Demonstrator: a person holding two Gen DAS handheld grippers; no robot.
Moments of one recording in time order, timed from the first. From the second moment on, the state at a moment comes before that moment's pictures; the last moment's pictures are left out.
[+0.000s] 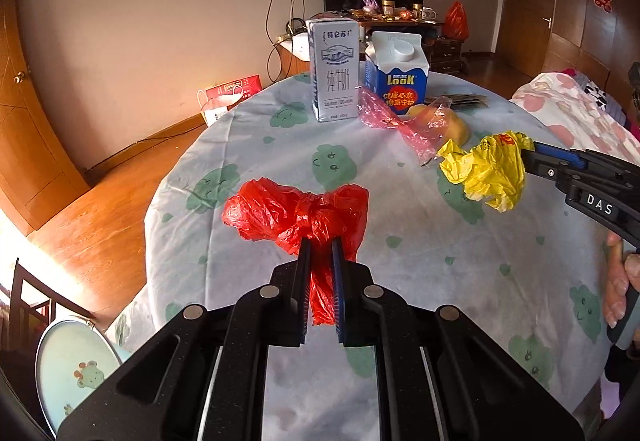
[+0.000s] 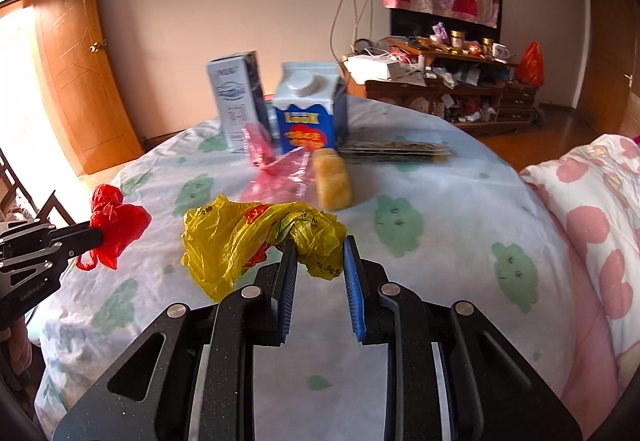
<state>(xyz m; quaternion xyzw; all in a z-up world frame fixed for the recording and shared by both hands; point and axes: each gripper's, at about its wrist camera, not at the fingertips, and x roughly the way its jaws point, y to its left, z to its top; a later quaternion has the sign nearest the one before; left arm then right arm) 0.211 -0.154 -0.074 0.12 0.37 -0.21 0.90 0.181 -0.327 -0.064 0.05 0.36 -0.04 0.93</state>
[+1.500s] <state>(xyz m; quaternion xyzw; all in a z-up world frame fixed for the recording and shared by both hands) 0.143 0.023 -0.075 0.06 0.37 -0.08 0.92 0.187 -0.131 -0.063 -0.04 0.35 0.12 0.93</state>
